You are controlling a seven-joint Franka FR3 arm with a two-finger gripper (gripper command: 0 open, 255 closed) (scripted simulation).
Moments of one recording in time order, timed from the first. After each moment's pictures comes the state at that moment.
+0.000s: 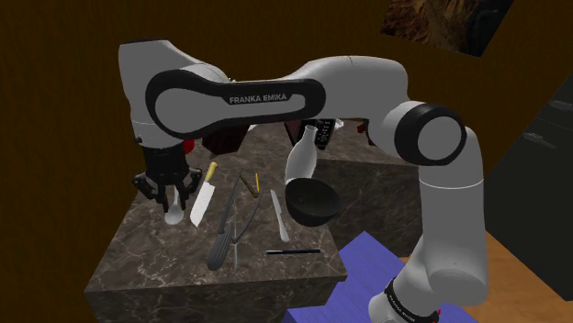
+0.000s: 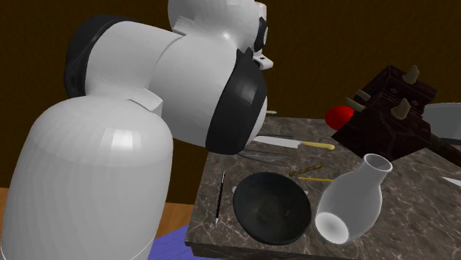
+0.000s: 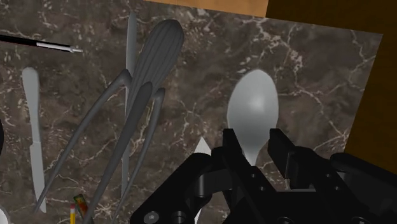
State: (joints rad) arm 0.31 0.52 0.58 -1.35 -0.22 1.68 1.28
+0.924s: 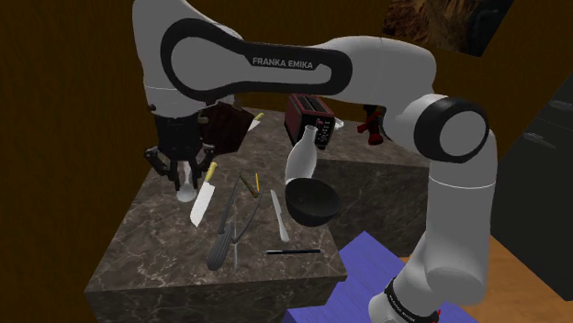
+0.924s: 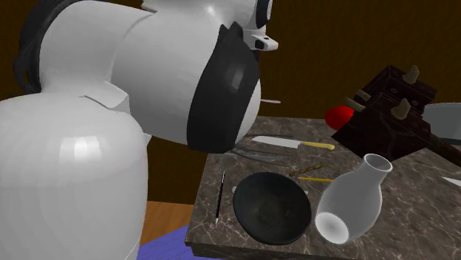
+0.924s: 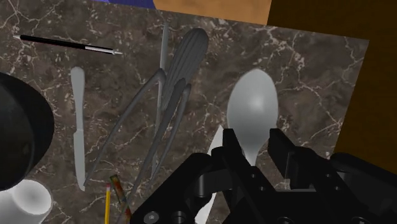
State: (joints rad) arm 0.27 0.42 0.60 -1.33 -0.18 1.57 1.25
